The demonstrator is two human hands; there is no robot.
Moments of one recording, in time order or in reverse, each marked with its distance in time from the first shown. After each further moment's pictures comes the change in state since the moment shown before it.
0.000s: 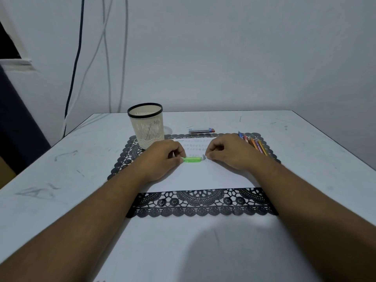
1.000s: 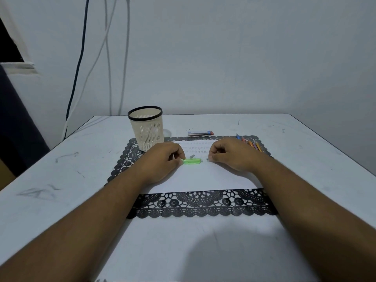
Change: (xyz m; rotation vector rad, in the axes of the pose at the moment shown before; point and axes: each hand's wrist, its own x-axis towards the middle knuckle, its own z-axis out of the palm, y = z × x) left_hand -0.003 0.006 0.001 0.026 0.013 0.008; right_hand -0.006 0.001 -0.010 -0.109 -0.088 -0.009
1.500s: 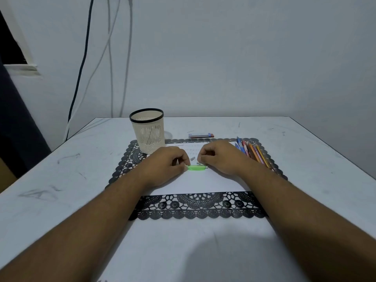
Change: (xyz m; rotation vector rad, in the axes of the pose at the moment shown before) left_hand -0.001 -0.001 0.003 -0.030 -0.052 0.082; right_hand 0.015 -0.017 0.022 0.056 0.042 -0.041
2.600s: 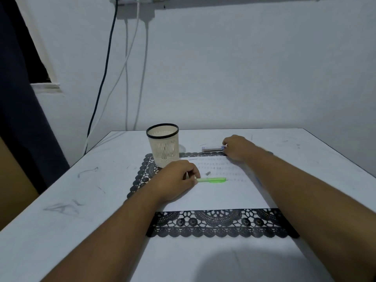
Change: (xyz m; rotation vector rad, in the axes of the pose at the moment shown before) left_hand -0.005 0.004 -0.011 0.039 -0.022 -0.076; right_hand 0.097 0.059 -0.023 -0.480 0.161 0.202
